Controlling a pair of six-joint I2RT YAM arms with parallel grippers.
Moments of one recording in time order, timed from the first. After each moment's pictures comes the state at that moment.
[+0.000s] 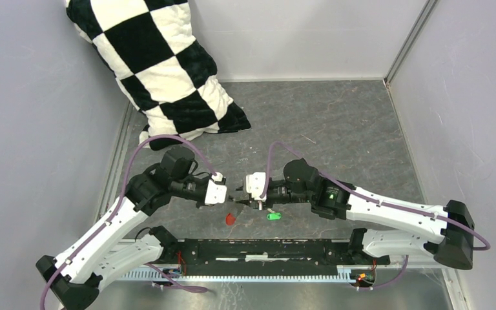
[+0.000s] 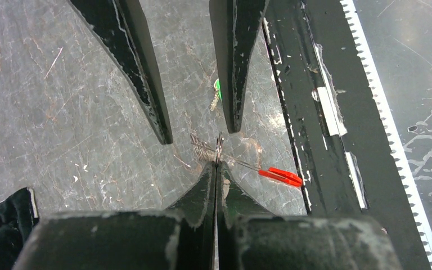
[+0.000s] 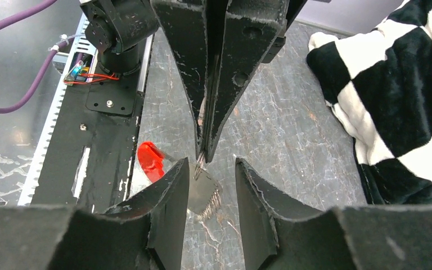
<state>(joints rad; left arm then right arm) -0.68 0.81 0.87 -0.78 0.78 0.85 1.17 1.11 0.85 0.00 -0.33 -0.39</state>
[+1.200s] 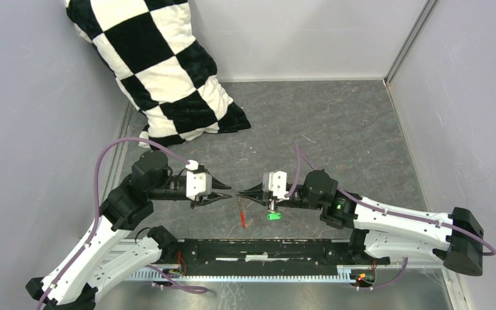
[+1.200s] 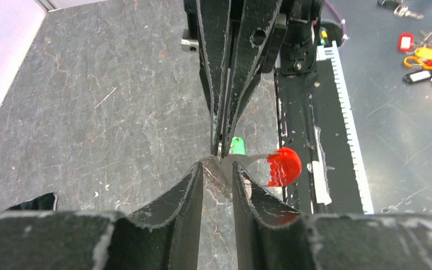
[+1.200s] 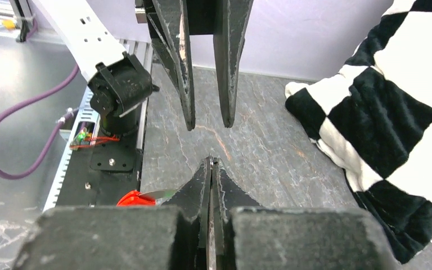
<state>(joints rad) -0.68 0.66 0.91 -0.62 0.77 0.49 1.17 1.00 0.68 0.33 -0.30 -0.25</state>
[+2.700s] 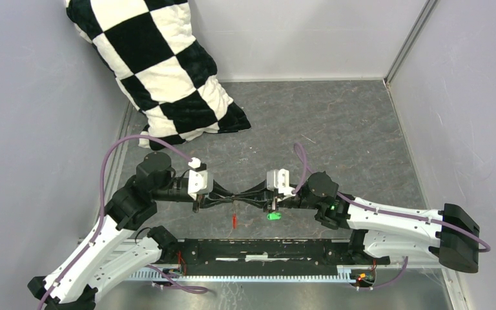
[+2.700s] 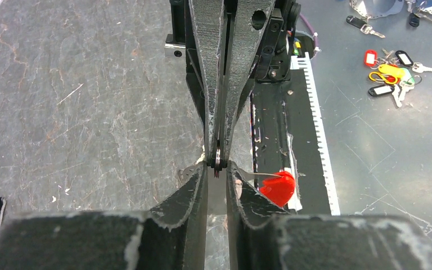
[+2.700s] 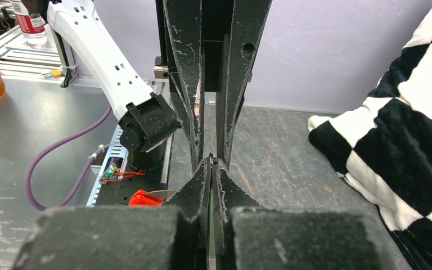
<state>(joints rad) -0.68 0.65 0.85 -0.54 0.82 0.34 1.17 1.05 0.60 0.63 -0.37 -0.10</state>
